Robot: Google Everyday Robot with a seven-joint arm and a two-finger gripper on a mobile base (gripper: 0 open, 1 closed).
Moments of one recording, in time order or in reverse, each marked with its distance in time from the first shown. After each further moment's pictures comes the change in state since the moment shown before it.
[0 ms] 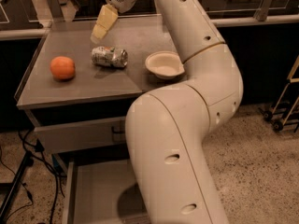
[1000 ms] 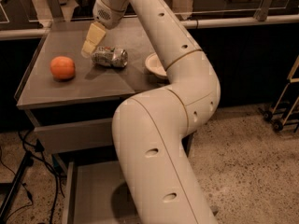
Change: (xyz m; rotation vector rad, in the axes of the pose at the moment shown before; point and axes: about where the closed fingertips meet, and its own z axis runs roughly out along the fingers) arm -0.003 0.007 0.069 -0.076 0.036 0.015
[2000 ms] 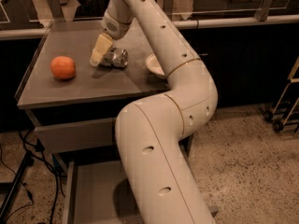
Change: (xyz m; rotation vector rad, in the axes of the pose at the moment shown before) arm 0.031 -0.018 0.038 -0.025 0.028 0.051
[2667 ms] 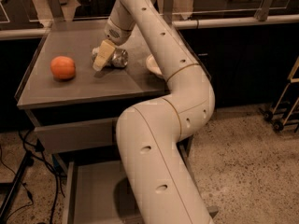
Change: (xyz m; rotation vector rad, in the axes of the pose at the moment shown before) arm 0.011 -0.012 0.023 -0.004 -0.004 -0.010
